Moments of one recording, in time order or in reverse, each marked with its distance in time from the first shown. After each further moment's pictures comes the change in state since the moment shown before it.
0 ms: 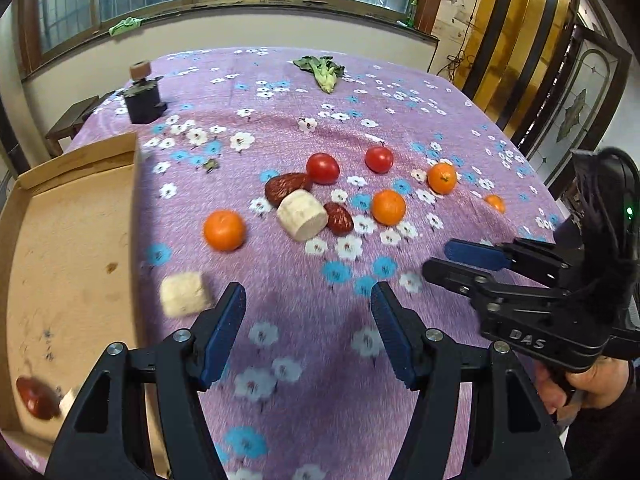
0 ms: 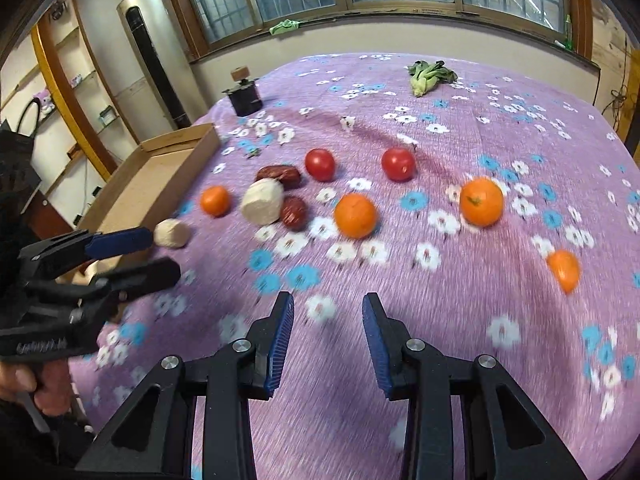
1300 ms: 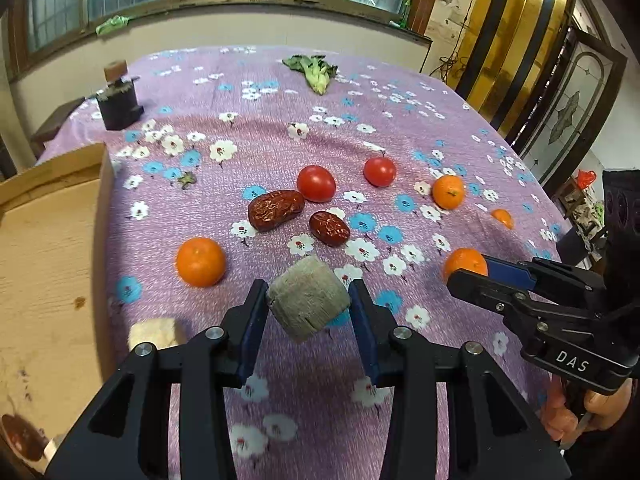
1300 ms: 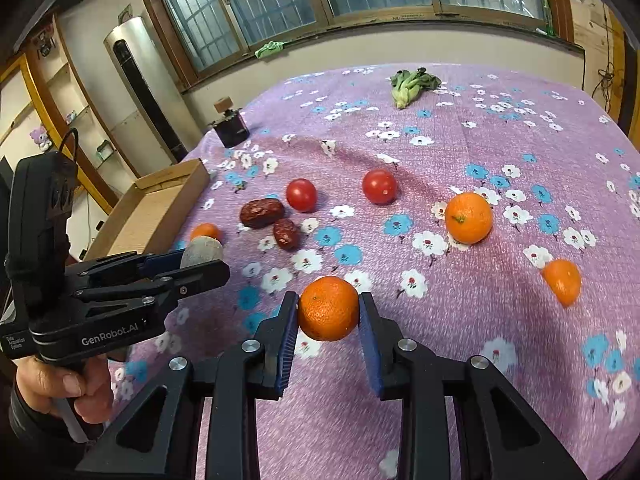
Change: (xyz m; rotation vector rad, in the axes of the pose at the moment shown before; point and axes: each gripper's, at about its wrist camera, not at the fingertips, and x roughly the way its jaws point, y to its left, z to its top) left arm 0.021 0.002 0.014 0.011 -0.014 -0.040; right arm -0.007 -0.017 0.006 0.097 -0.071 0.044
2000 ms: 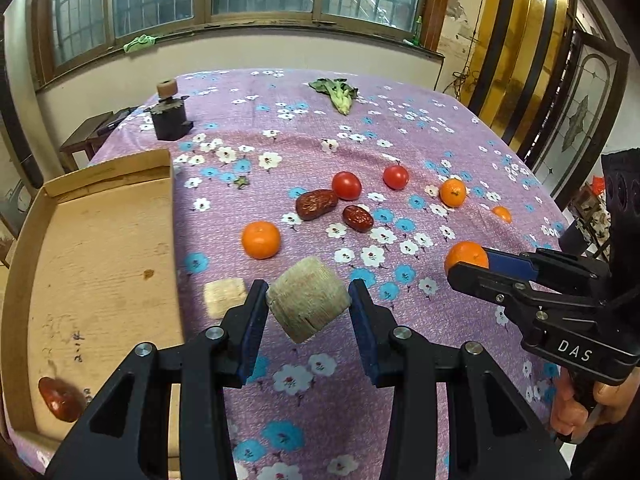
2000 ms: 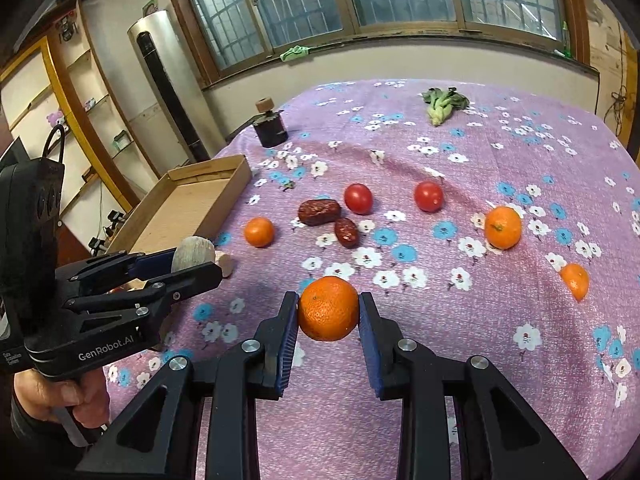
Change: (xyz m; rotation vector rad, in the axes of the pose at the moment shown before) left arm -0.050 0.015 -0.025 -0.005 -0.072 0.080; right arm -0.021 0.050 -0.008 -0.067 -0.022 0.023
